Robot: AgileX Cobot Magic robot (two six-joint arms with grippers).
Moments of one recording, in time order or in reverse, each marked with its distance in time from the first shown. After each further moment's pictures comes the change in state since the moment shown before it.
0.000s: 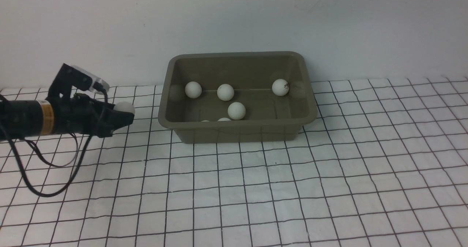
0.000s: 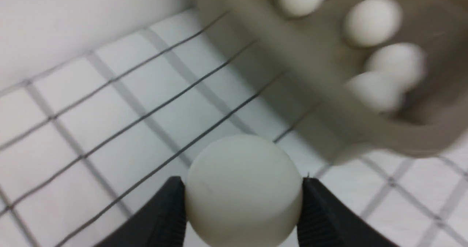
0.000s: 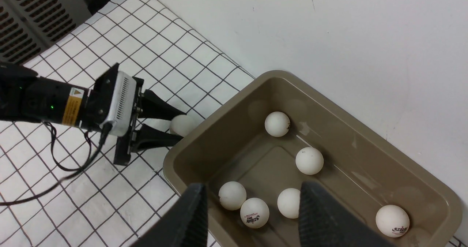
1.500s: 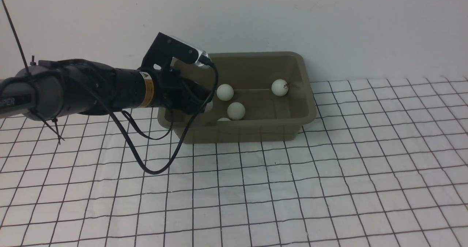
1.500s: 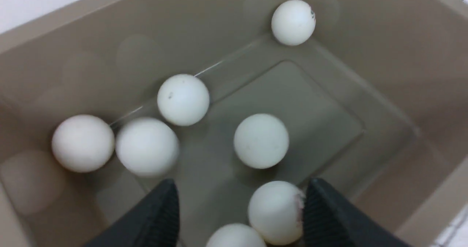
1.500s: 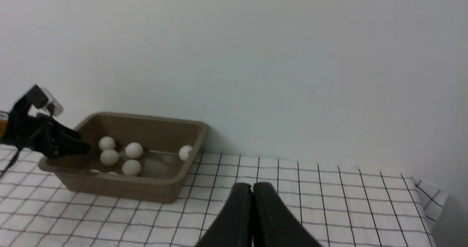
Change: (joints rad) right arm 0.000 -1.604 1.049 -0.692 0.023 0.546; left arm -0.467 -0.048 -0.120 0.029 0.418 -0.360
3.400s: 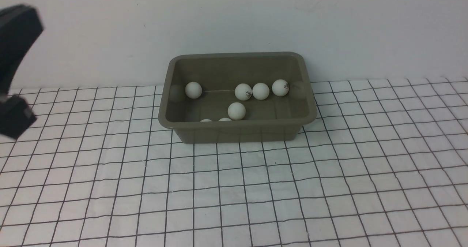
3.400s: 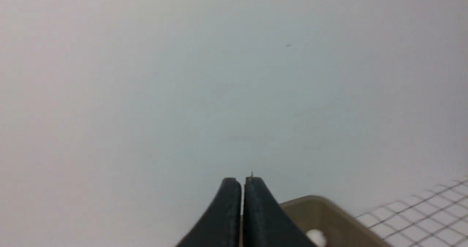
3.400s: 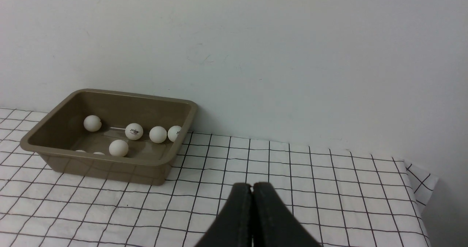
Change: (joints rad) right arm -0.003 0.000 0.026 -0.015 0.000 -0.001; left arm 0.055 -1.263 0.547 0.075 0.181 -0.257
